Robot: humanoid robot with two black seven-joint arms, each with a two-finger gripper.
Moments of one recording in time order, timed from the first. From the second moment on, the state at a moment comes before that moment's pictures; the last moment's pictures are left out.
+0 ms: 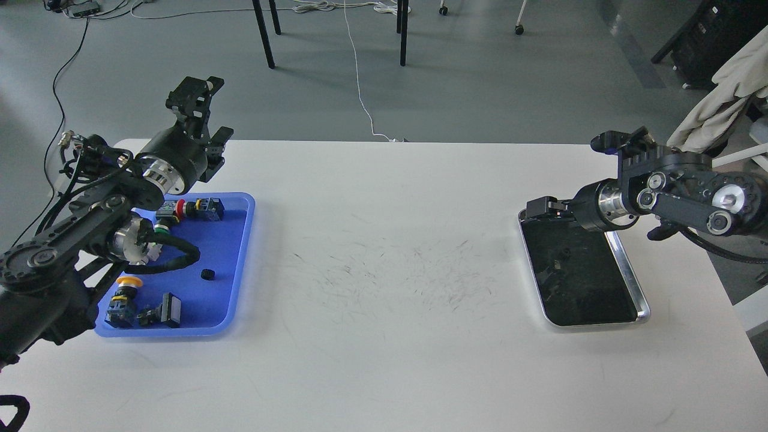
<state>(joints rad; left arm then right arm) -0.62 0.49 -0.84 -1.08 0.60 0.02 -0.16 1.27 -0.57 -0.12 0.91 -0.74 0.42 -0.07</state>
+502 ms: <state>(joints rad) -0.58 1.03 -0.64 -1.50 0.66 0.01 -0.15 0.81 -0.62 0.86 0.90 -0.02 0.42 -0.02</state>
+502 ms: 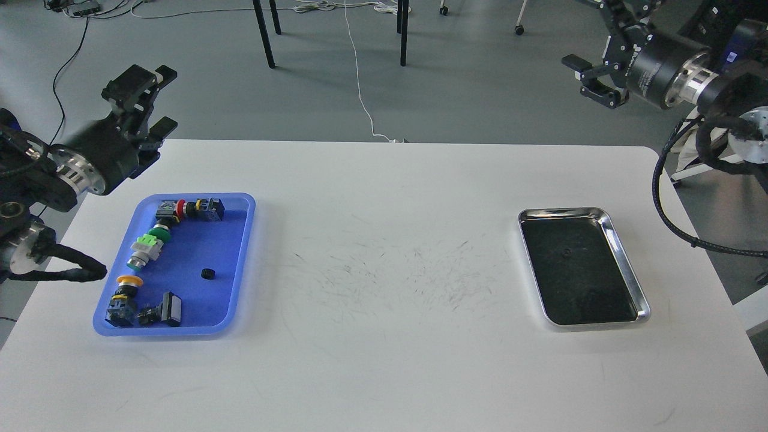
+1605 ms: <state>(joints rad) -0.50 0.86 -0.33 -1.15 1.89 0.20 -0.28 0.42 -0.44 0.95 0.90 0.20 0.49 0.03</state>
